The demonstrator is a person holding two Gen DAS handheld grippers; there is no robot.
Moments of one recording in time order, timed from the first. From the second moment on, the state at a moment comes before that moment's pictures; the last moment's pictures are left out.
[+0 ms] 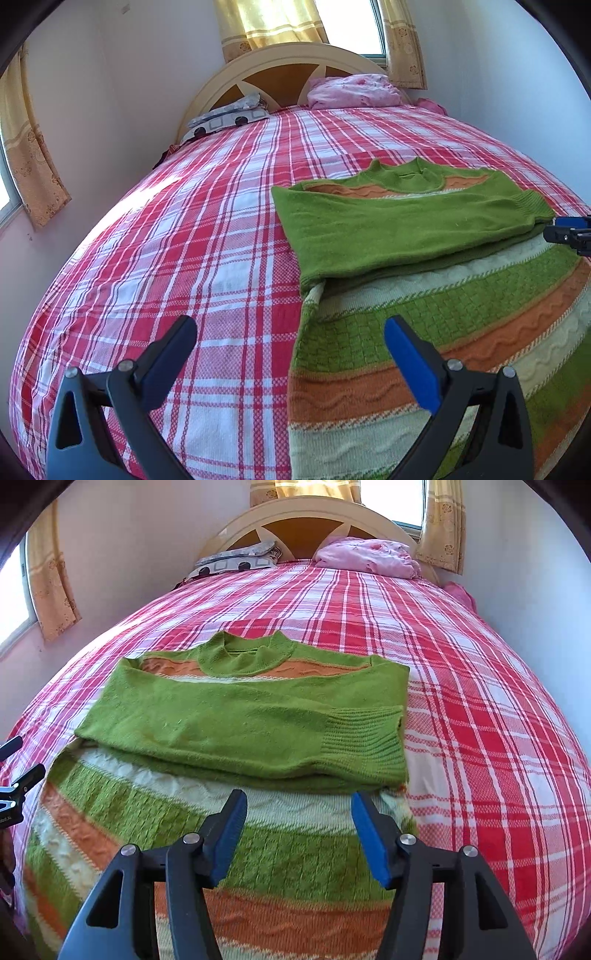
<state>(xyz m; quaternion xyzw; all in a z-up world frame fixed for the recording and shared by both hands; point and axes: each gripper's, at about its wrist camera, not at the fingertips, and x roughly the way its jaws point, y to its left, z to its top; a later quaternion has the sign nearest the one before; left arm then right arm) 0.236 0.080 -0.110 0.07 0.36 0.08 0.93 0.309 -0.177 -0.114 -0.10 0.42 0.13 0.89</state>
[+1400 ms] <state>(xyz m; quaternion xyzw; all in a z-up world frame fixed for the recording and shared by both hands) 0.124 0.055 -0.111 0.09 0.37 0.05 0.92 0.166 -0.182 -0.116 -0.13 0.43 0.16 0.88</state>
